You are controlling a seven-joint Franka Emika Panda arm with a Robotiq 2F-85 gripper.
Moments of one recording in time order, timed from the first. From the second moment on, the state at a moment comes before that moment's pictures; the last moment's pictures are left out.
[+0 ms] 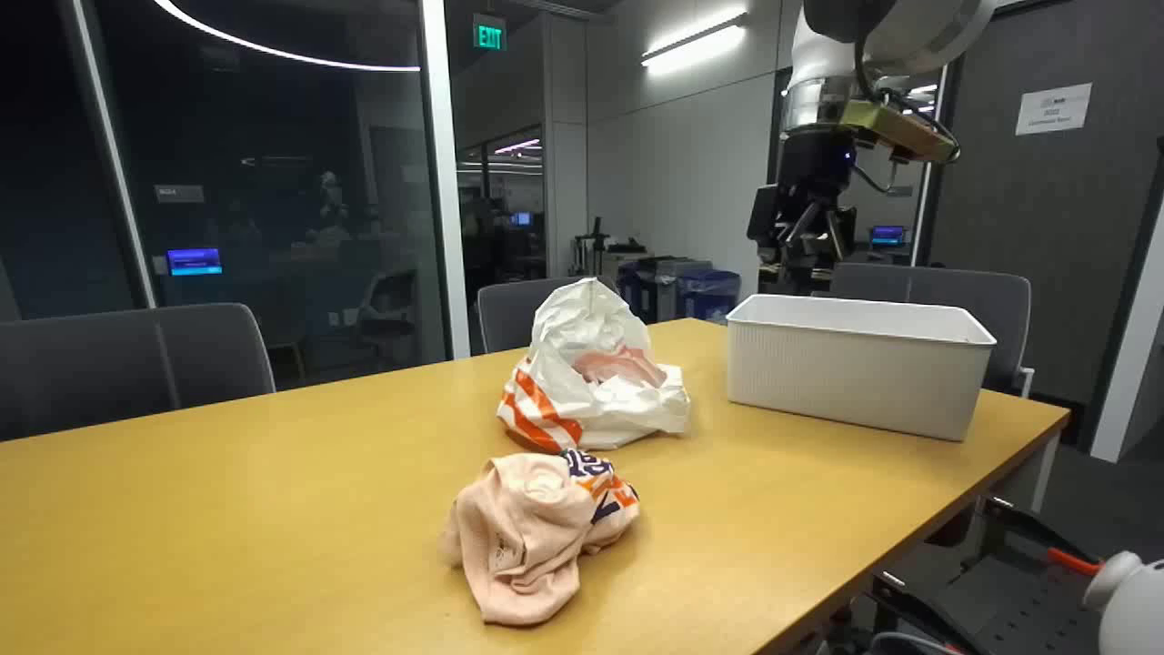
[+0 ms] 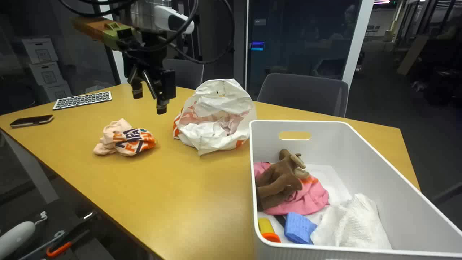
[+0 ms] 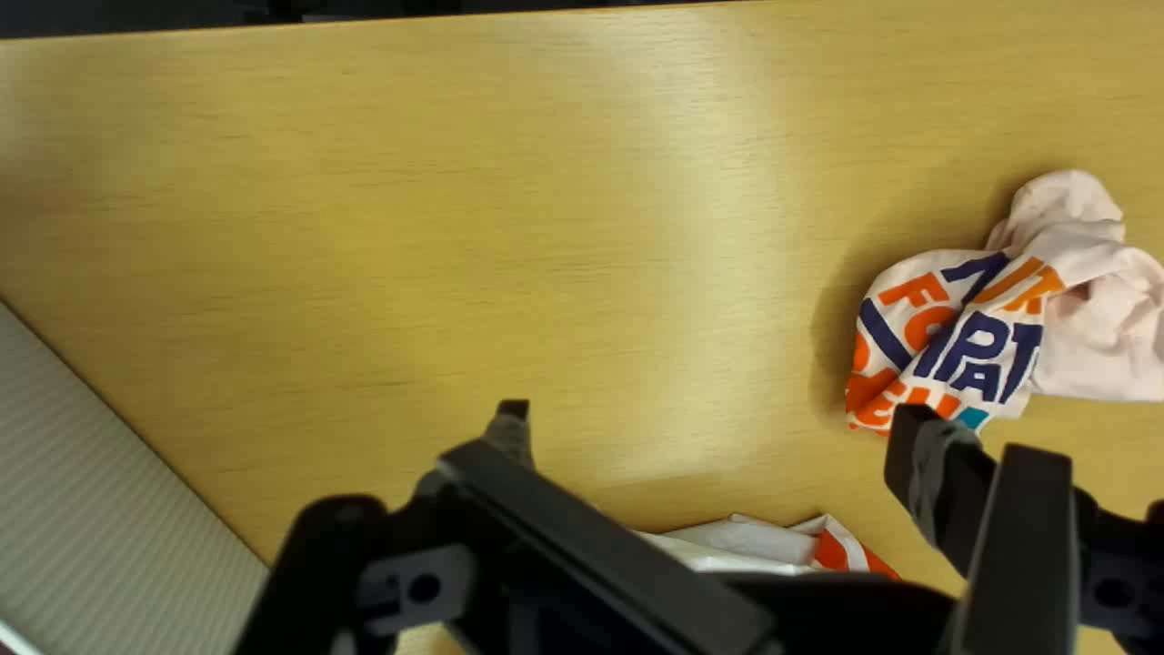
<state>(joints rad) 0.09 -0.40 0.00 -2.55 0.20 2.10 -0.03</state>
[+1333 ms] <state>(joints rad) -0.15 -0.15 -0.07 -2.42 -0.10 2.45 0.12</state>
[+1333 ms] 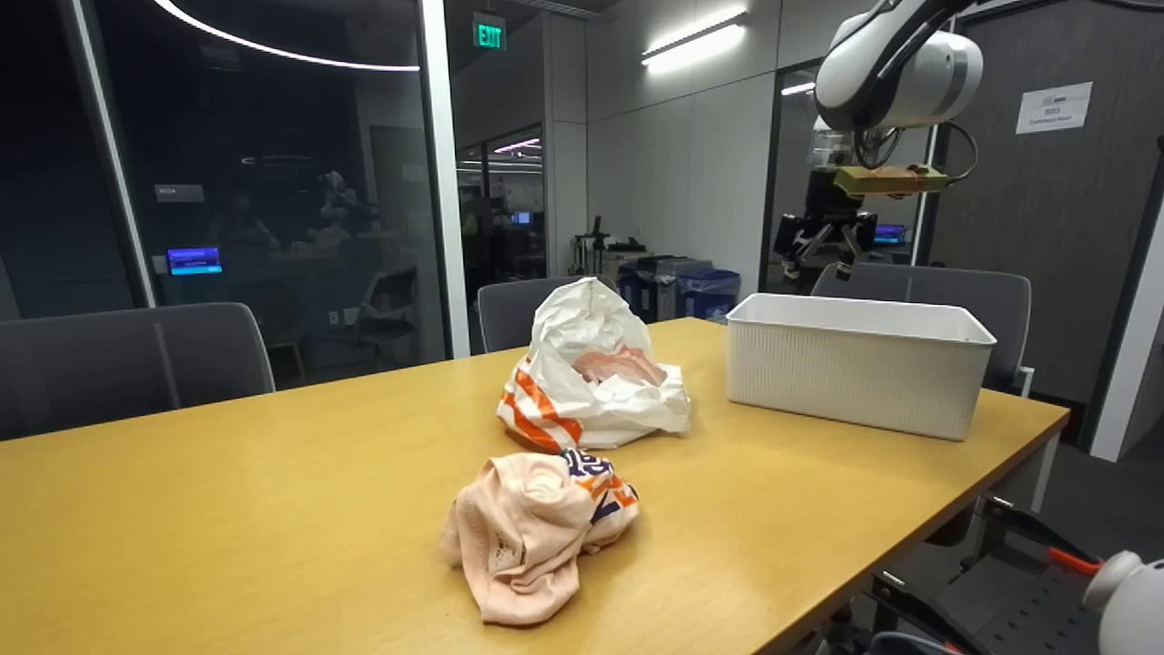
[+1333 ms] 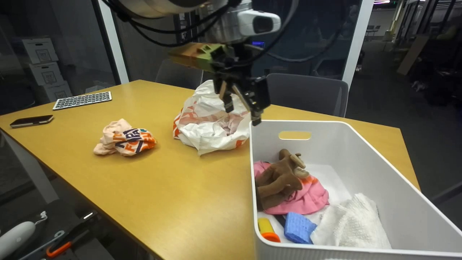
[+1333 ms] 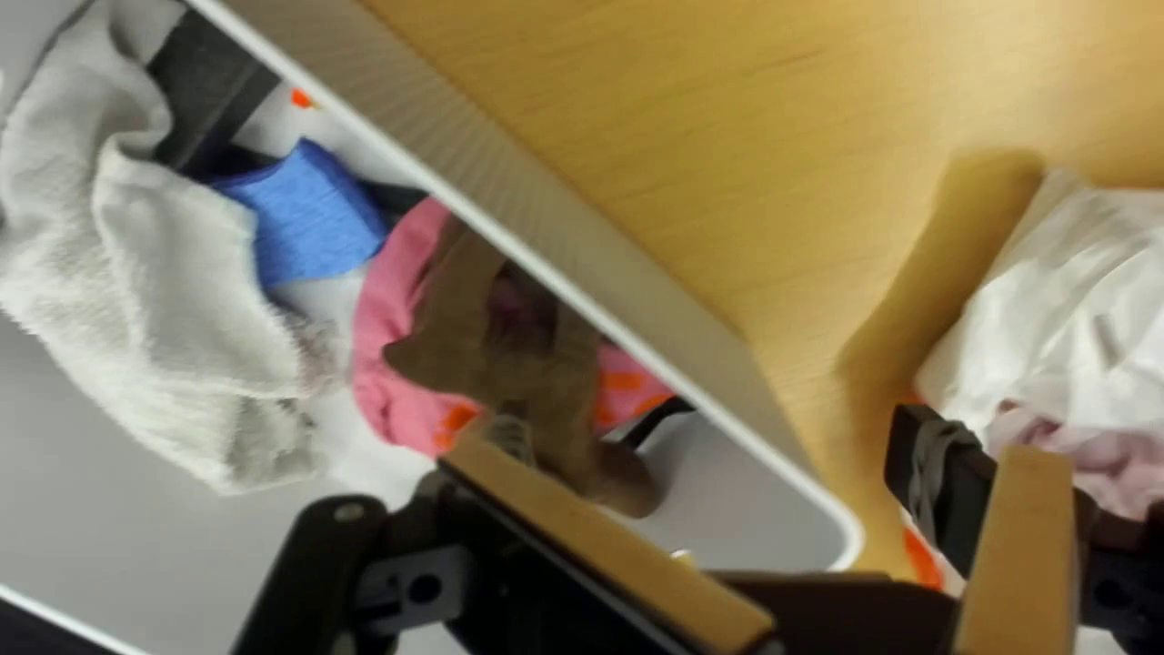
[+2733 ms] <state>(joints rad) -0.21 0.41 -0.37 -2.22 -0.26 2.81 0.45</state>
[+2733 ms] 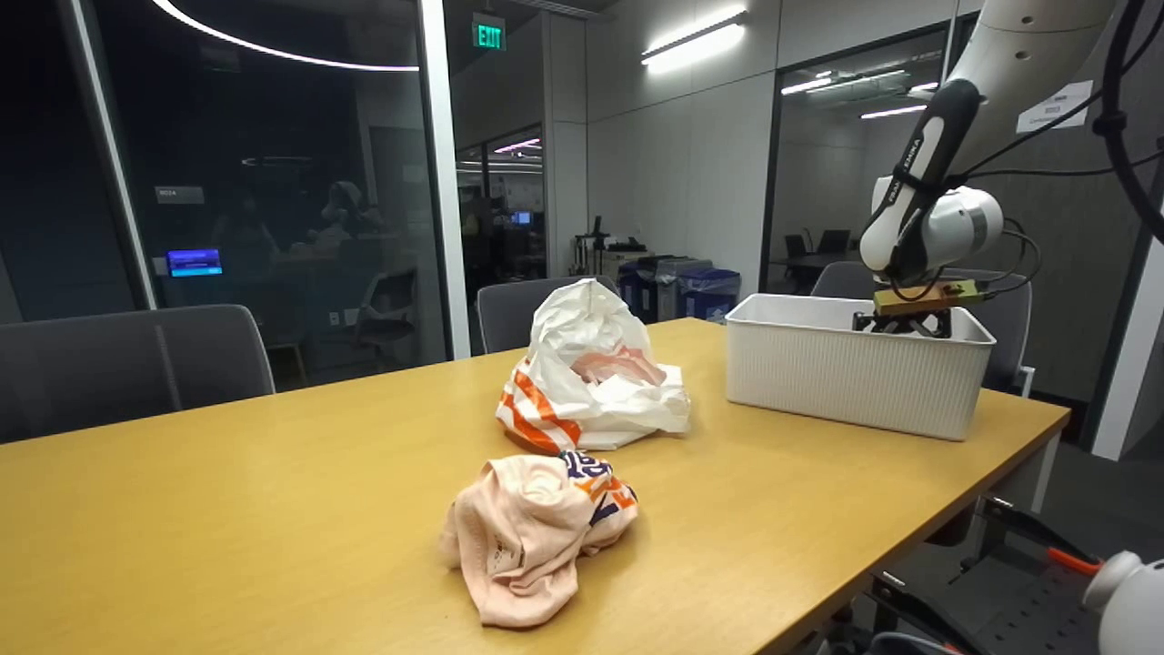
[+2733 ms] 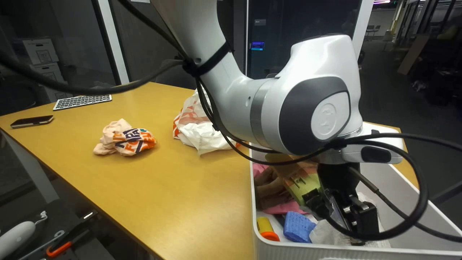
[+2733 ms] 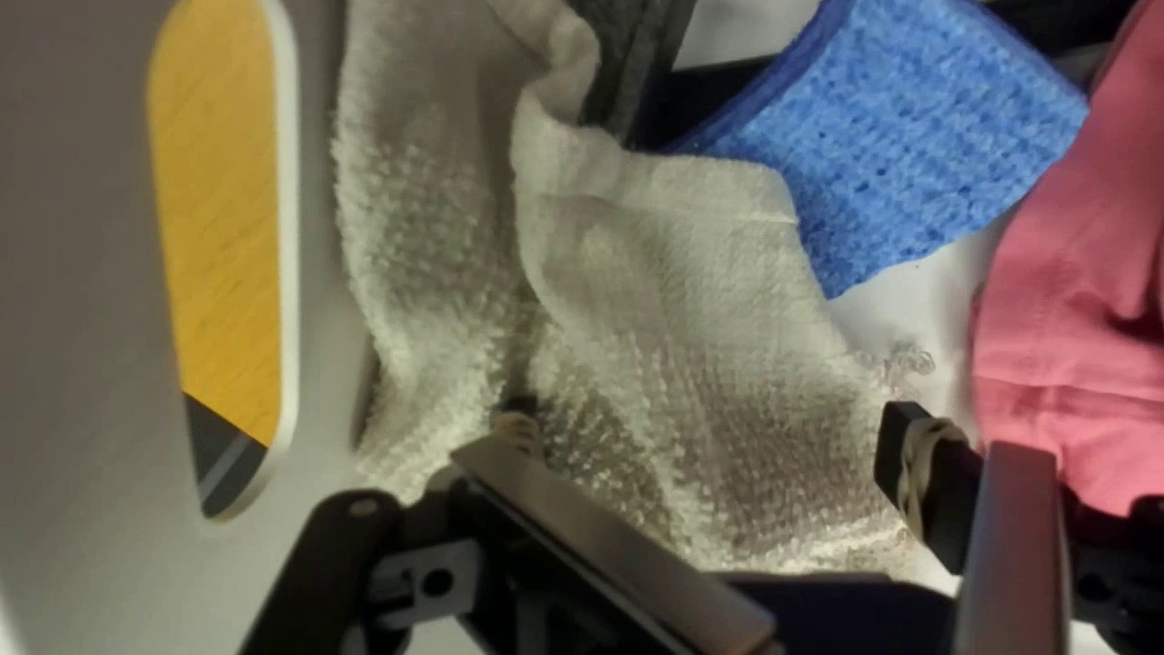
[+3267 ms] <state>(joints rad) -0.18 0.41 -0.37 -2.24 -0.13 2.93 0.41</state>
